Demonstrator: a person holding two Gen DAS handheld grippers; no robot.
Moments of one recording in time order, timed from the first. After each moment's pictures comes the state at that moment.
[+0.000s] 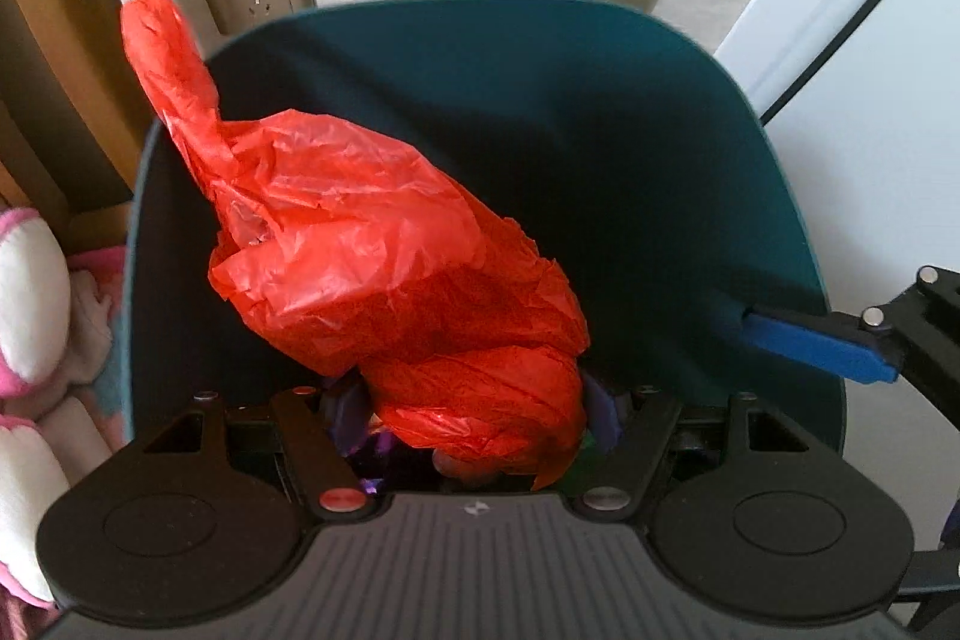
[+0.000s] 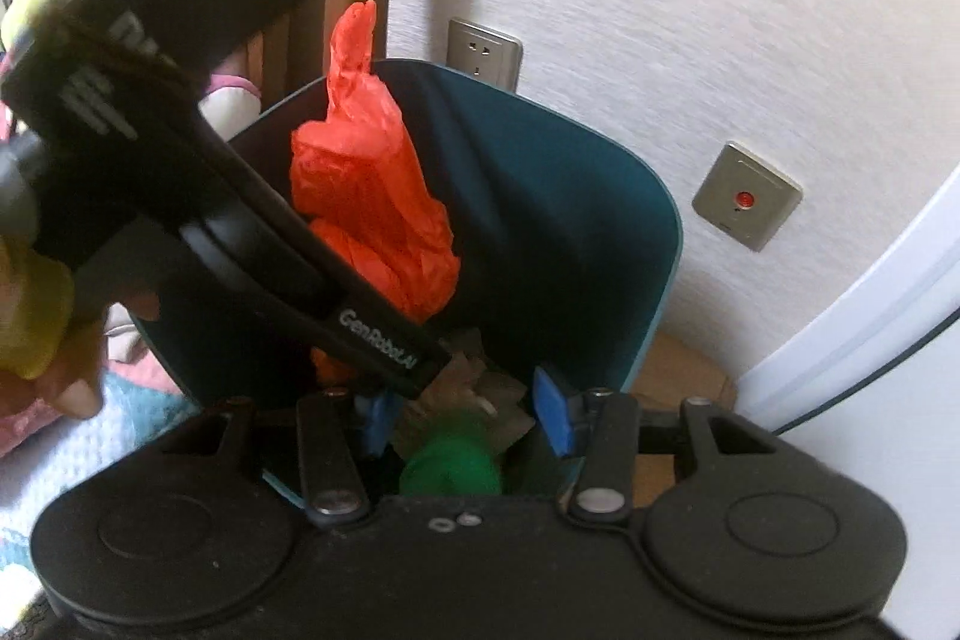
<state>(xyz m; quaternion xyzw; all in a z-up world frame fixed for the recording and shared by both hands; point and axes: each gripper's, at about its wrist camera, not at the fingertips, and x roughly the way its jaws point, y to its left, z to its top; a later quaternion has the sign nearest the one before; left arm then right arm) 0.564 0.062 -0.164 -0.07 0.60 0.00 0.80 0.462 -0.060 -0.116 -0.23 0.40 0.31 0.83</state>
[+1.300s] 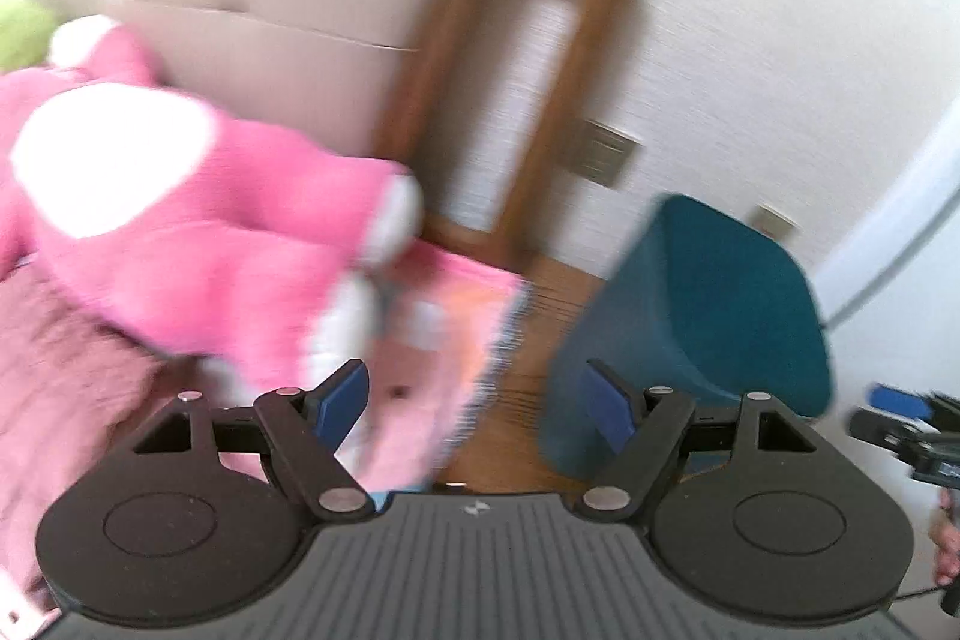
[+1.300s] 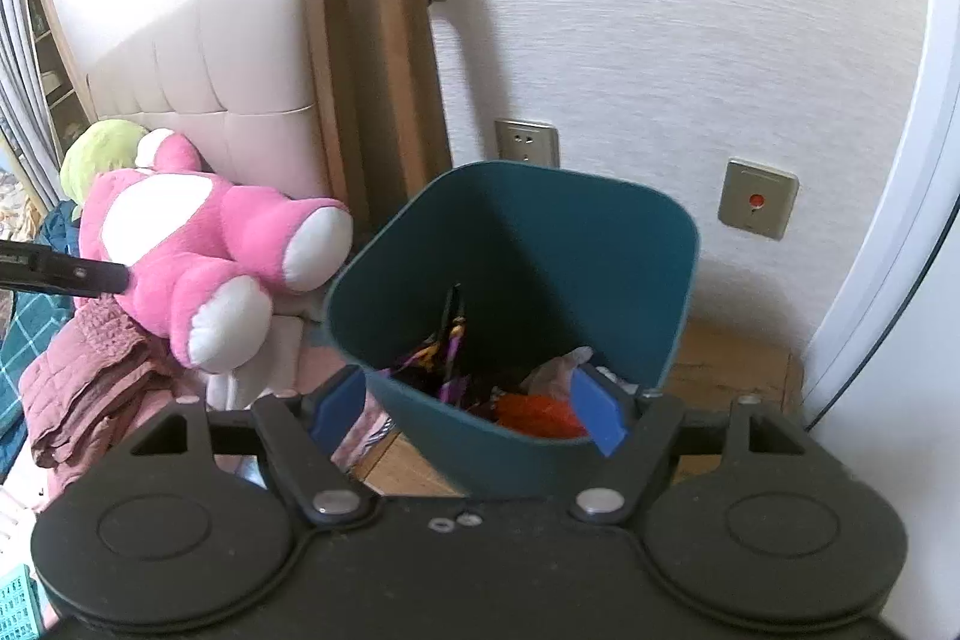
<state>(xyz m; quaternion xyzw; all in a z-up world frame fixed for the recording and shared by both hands) 0.272 0.242 -0.040 -0.22 0.40 0.18 0.87 0.380 -0.103 -0.055 -0.08 0.37 0.34 0.86</state>
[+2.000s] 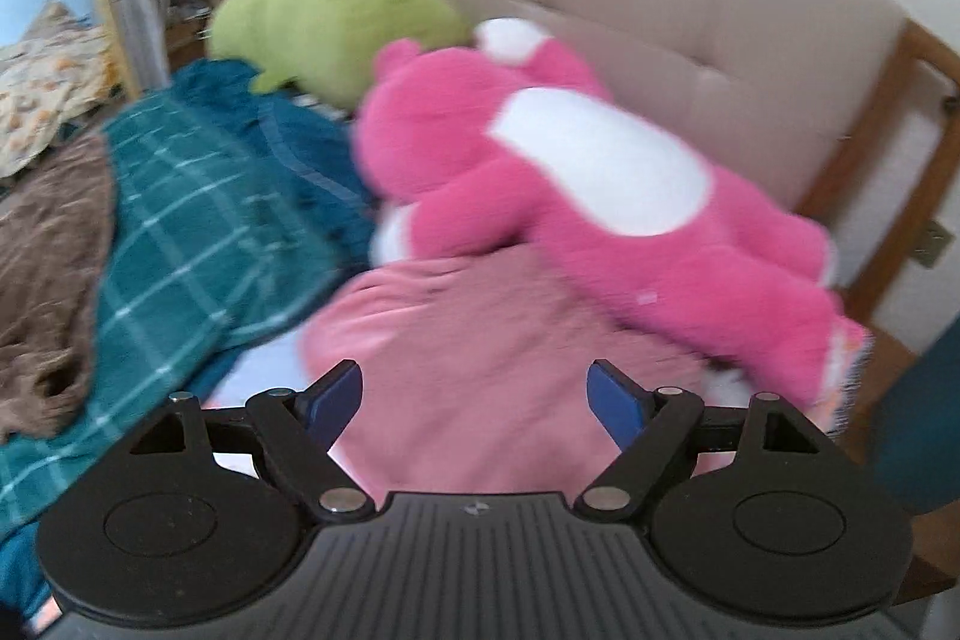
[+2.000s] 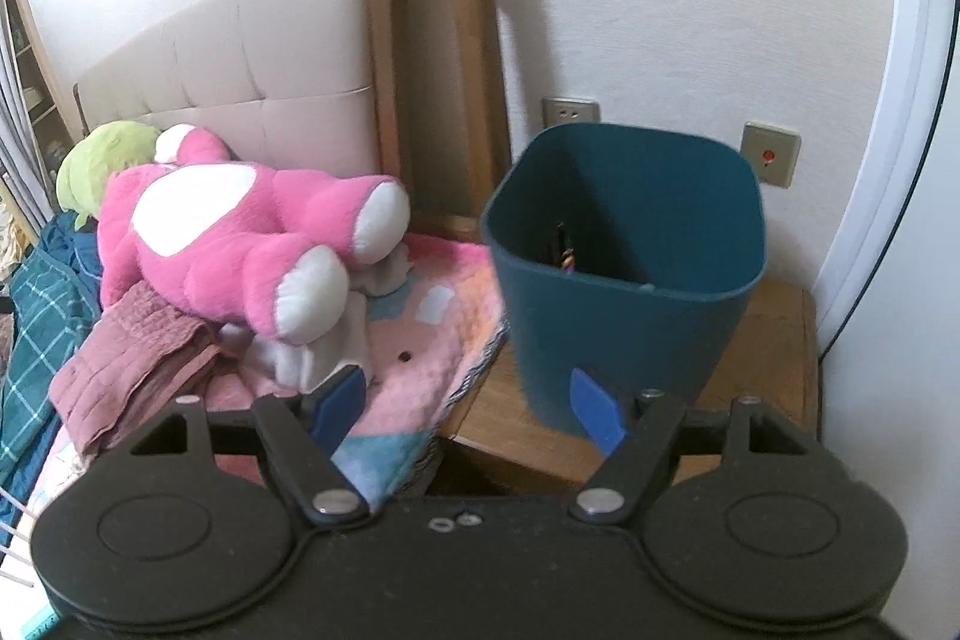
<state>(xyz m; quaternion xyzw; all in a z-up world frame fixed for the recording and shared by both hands) 0.014 0.457 -0.037 -0.19 0.39 0.41 0.80 0.245 -0.047 -0.055 -0.06 0.37 0.30 0.88</state>
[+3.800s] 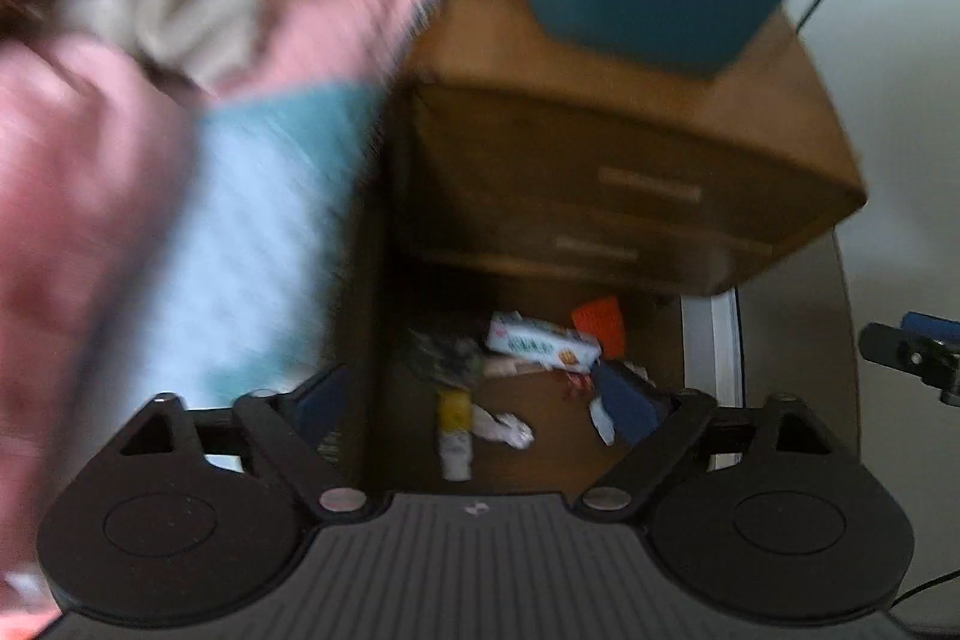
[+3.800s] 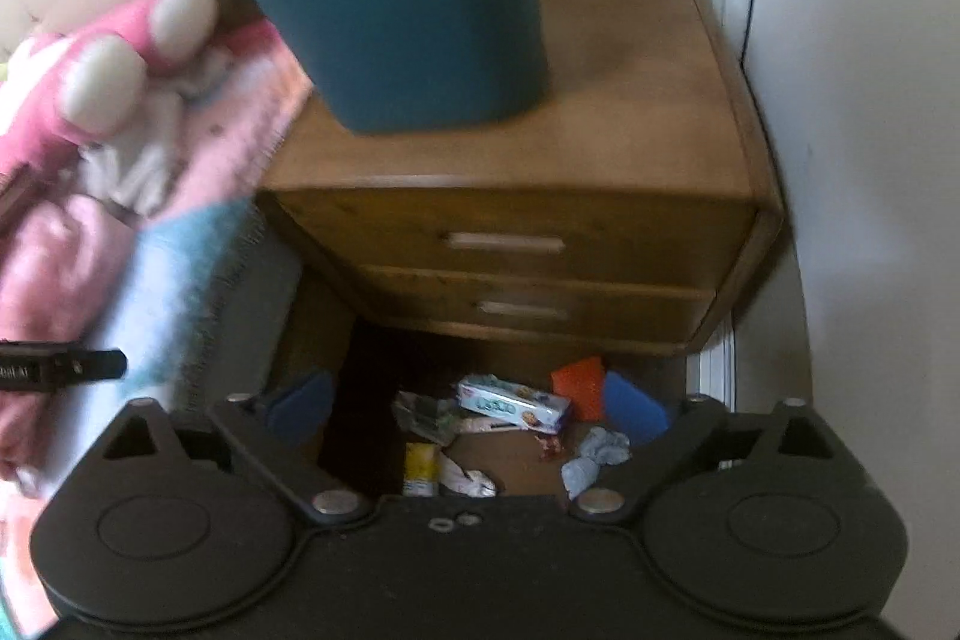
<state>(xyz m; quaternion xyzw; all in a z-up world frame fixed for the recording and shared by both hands) 0.196 0.091 -0.341 -0.15 0.56 0.08 0.81 0.241 -0.183 -0.308 -0.01 0.49 0.20 0.85</state>
